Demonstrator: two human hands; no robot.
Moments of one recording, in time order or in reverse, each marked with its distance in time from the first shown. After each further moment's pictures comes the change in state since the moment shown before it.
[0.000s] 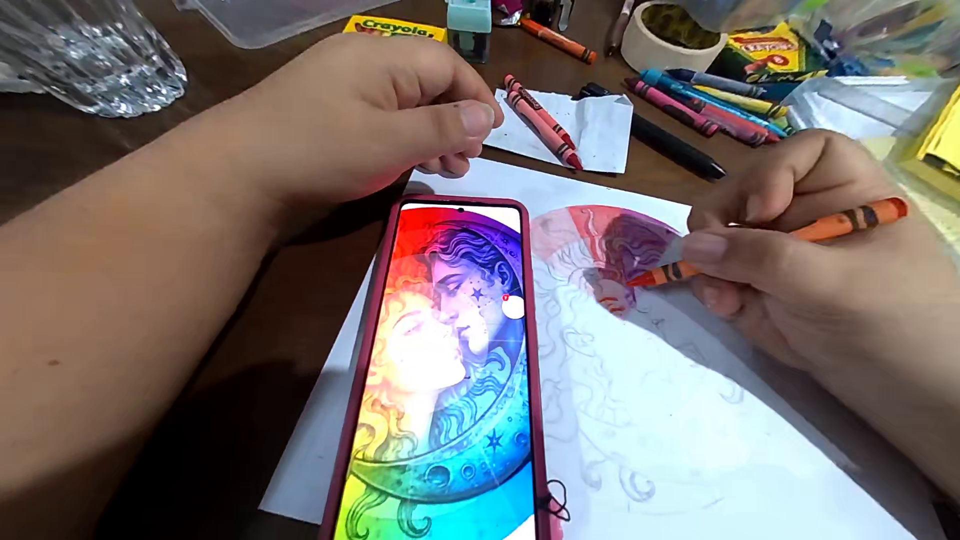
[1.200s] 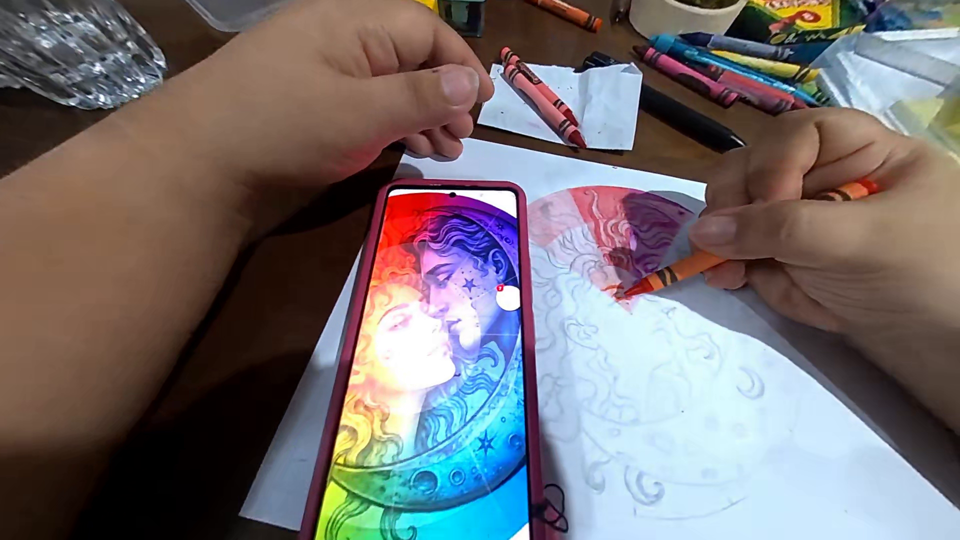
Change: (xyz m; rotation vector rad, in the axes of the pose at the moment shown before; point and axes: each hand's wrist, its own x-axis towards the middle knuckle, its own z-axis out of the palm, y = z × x) left_hand 0.001 -0.004 -0.003 -0.044 -0.016 -0.018; right_hand 0.010 0.008 -0.015 0.091 -0.106 0.060
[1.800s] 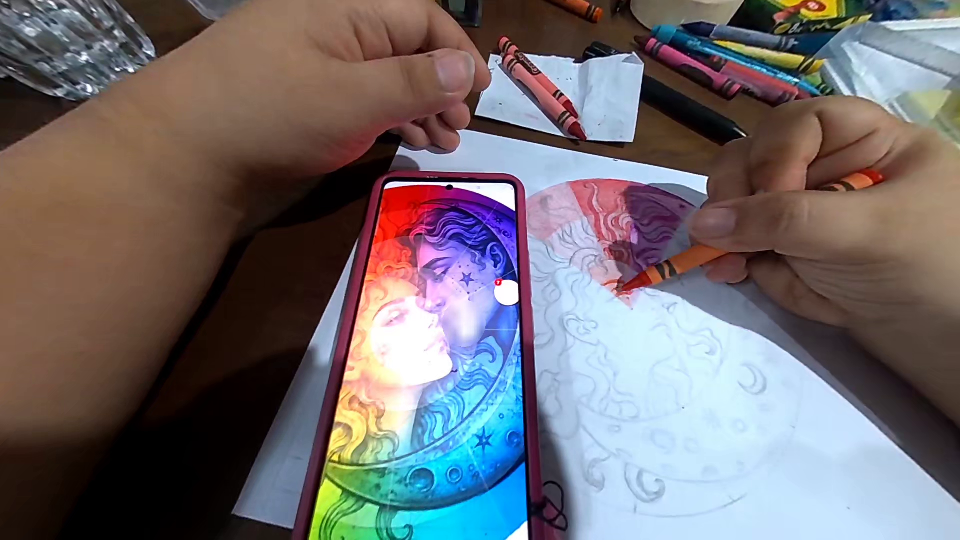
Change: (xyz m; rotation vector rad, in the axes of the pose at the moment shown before) left_hand 0.001 -0.001 0.000 -0.004 0.001 0.014; right_hand 0.002 0.000 -0.001 -0.008 -0.010 0.006
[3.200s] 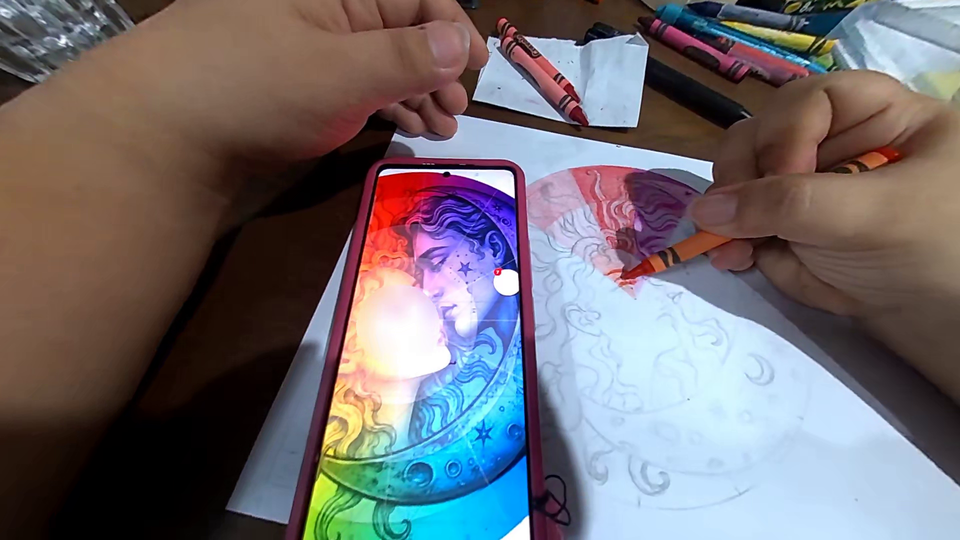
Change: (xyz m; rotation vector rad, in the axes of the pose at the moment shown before) left_hand 0.001 -0.004 -0.001 -0.044 0.001 -0.015; right_hand 0.001 0.000 0.002 -0.062 0.023 -0.006
